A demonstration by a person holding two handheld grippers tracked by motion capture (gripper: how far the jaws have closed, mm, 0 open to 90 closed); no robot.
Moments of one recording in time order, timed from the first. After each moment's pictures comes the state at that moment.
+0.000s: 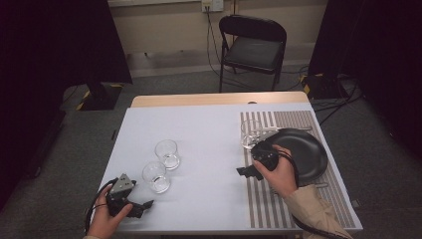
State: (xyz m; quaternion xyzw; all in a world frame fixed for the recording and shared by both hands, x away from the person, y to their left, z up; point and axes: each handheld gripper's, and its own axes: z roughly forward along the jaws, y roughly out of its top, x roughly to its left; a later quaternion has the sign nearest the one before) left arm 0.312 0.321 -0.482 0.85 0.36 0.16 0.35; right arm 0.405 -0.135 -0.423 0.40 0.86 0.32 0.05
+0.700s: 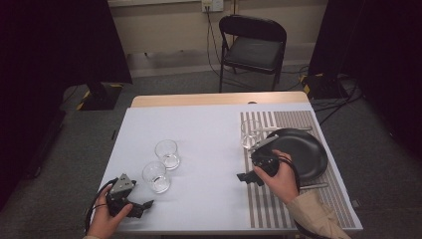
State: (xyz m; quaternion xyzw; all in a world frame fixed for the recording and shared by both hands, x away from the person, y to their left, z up) left arm 0.312 0.321 -0.482 0.85 0.36 0.15 0.35; right arm 0.394 -0.136 -0.430 0.39 0.87 0.31 0.04
